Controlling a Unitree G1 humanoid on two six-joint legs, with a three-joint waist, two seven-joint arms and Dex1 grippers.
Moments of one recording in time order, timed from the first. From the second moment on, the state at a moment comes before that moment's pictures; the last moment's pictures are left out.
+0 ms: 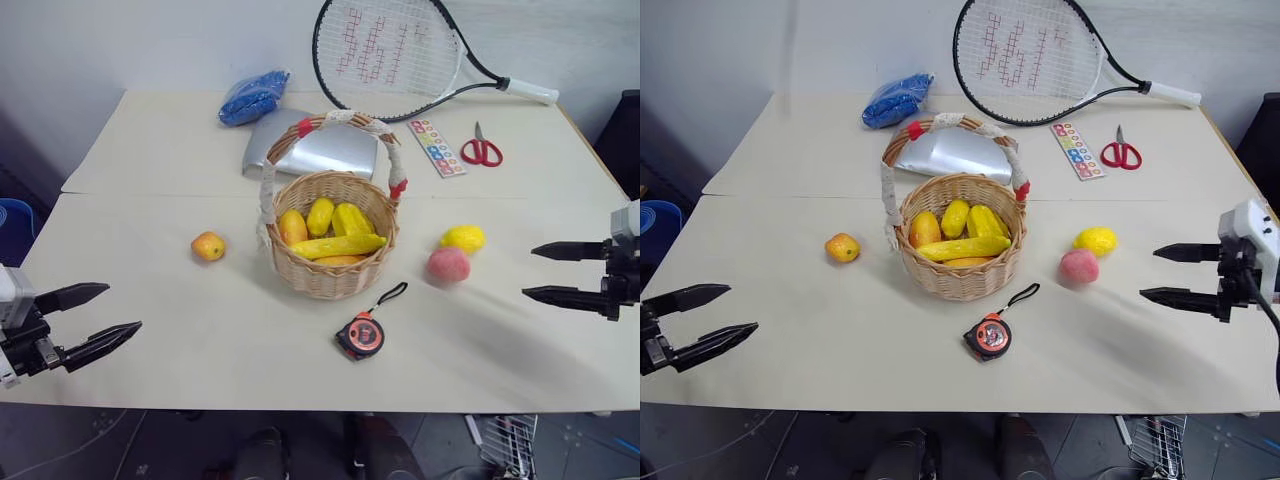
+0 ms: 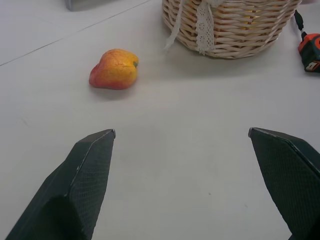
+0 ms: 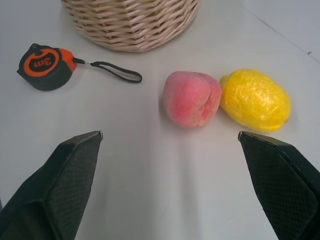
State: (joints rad) left arm 0.34 0.90 0.84 -0.36 -0.65 0.62 -1.04; right arm -0.24 -1.16 -0.31 0.19 0.52 0.43 1.43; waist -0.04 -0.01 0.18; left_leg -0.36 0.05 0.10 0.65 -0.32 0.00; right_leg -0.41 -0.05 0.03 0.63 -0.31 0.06
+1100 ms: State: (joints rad) left arm -0.18 1.03 0.31 -0.48 -0.76 0.67 -1.14; right arm -0.39 -1.06 -0.08 -0.29 0.62 0.60 1.37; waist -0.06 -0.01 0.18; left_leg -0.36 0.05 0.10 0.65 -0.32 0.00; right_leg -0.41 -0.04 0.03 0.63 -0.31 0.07
